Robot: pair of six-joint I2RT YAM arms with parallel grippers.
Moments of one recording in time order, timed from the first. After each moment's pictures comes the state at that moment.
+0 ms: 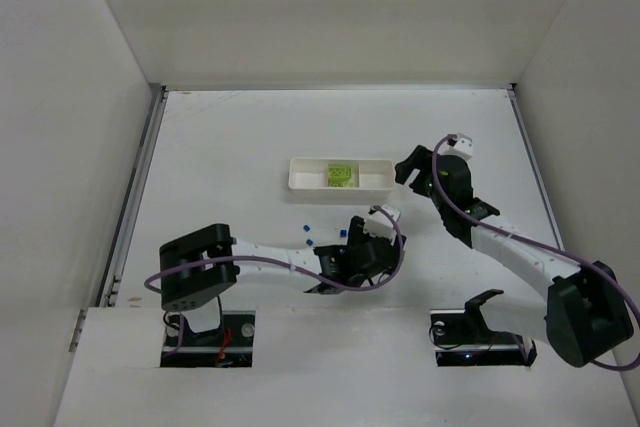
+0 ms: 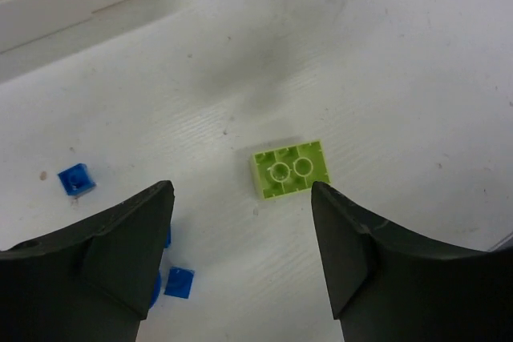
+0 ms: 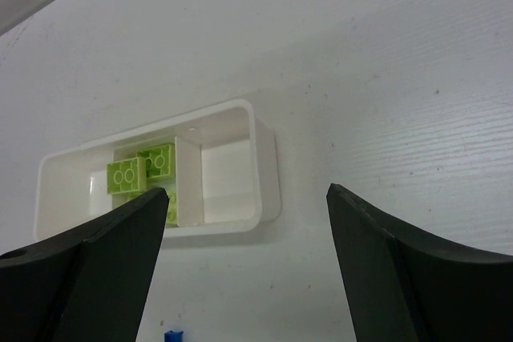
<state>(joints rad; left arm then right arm) -1.36 1.66 0.90 0.11 -0.64 -0.59 0.42 1.17 0.62 0.14 0.28 0.64</state>
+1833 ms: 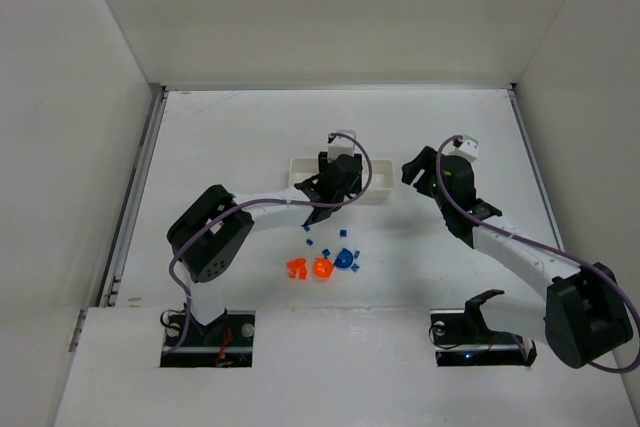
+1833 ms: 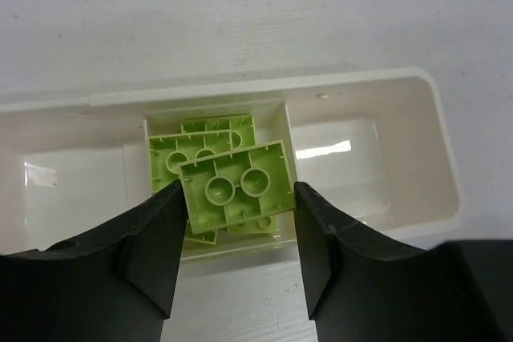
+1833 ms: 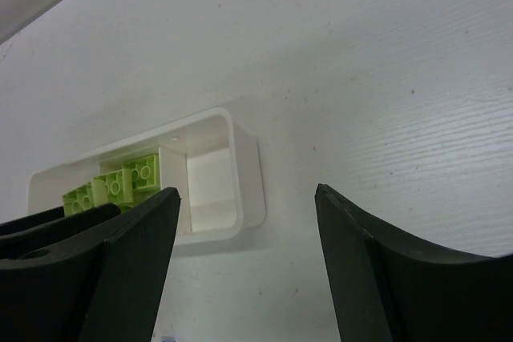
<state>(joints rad) -0.87 1.80 1.07 0.18 -0.53 -0.48 0.39 1.16 0.60 0.14 0.29 0.66</state>
